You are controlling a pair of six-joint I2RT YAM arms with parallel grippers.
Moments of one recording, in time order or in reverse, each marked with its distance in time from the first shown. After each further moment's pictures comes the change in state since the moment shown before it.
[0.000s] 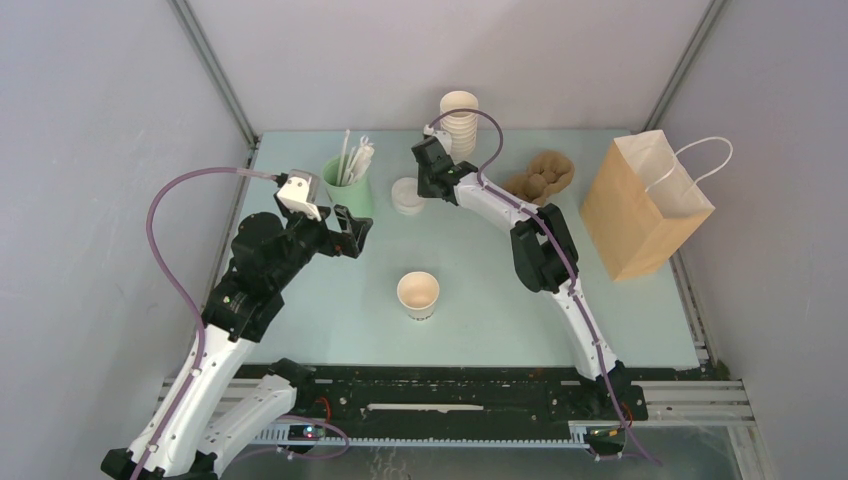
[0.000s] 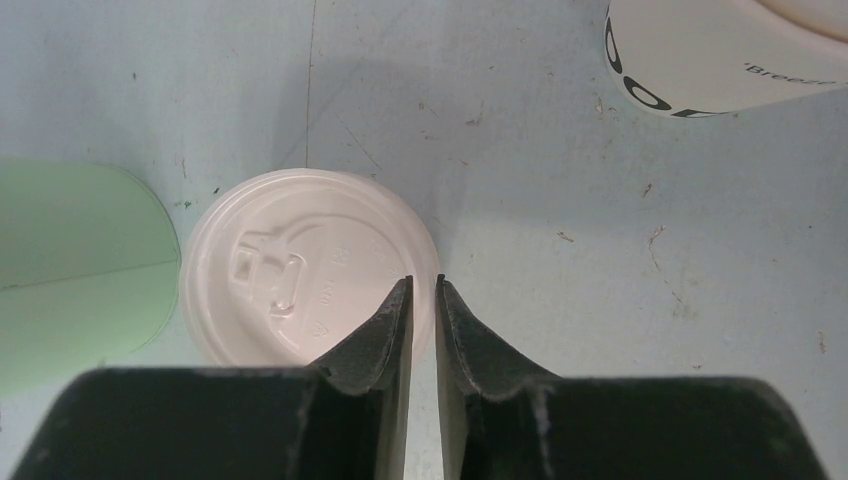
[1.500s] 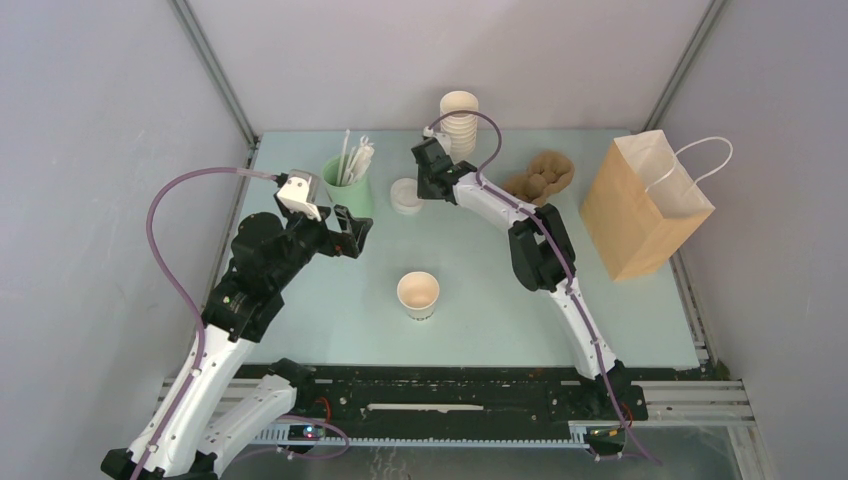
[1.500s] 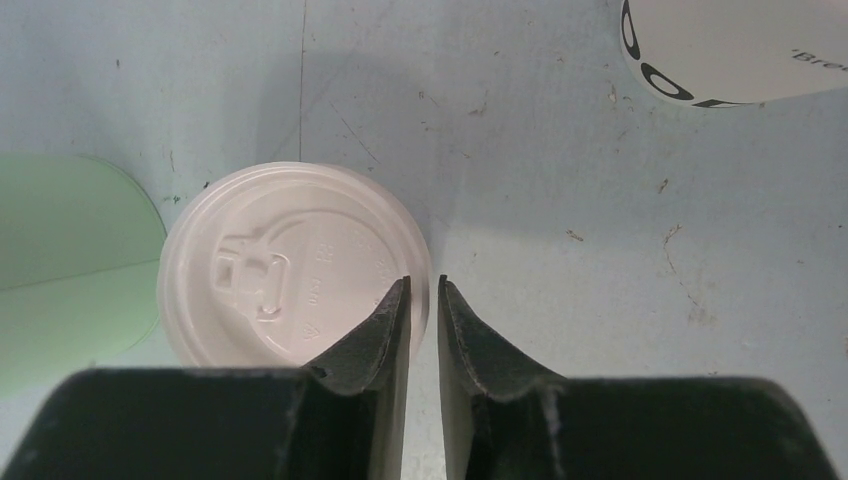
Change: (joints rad) left arm 0.000 -0.001 0.000 0.000 0.002 0.000; right arm -0.007 0.031 0.037 -0.032 -0.025 0.012
